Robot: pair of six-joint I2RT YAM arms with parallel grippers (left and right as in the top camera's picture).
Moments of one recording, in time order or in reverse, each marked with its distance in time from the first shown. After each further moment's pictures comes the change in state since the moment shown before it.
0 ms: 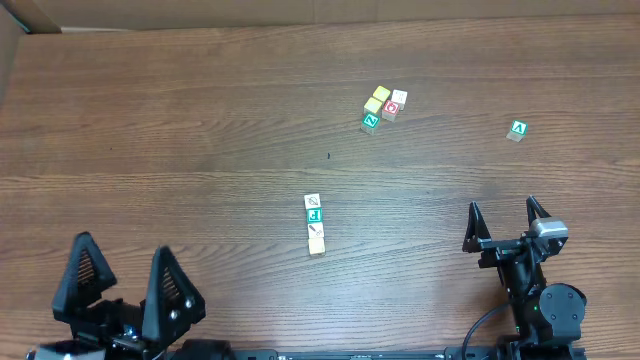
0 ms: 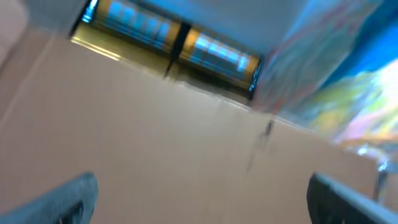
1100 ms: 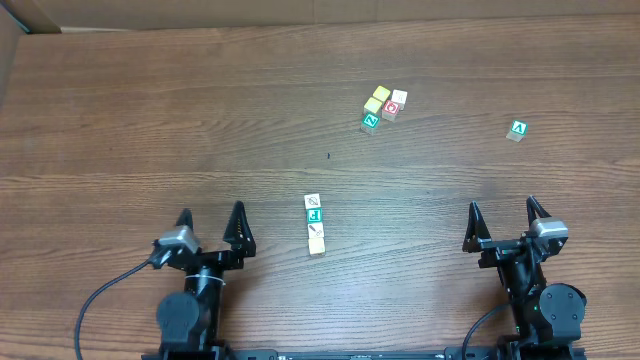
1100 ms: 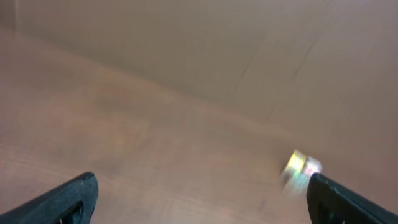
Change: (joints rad) left arm 0.031 -0.003 -0.595 -0.129 0.027 0.003; right arm 0.000 0.000 0.000 0.000 0.000 0.000
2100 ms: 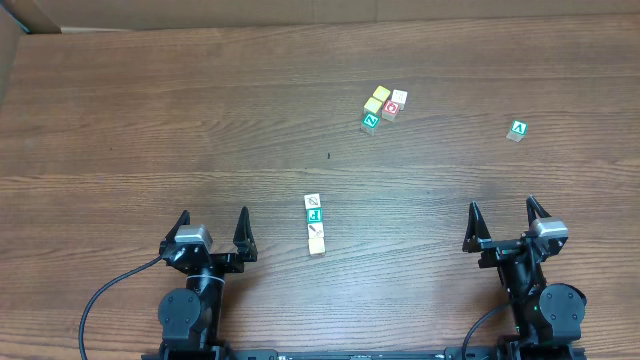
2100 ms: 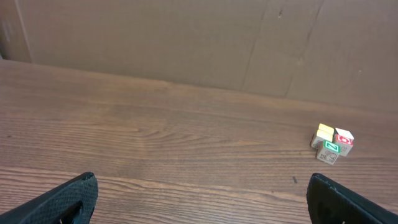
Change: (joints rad) left arm 0.000 0.000 0.000 -0.023 0.002 0.219; right arm 0.000 0.000 0.000 -0.001 0.000 0.000
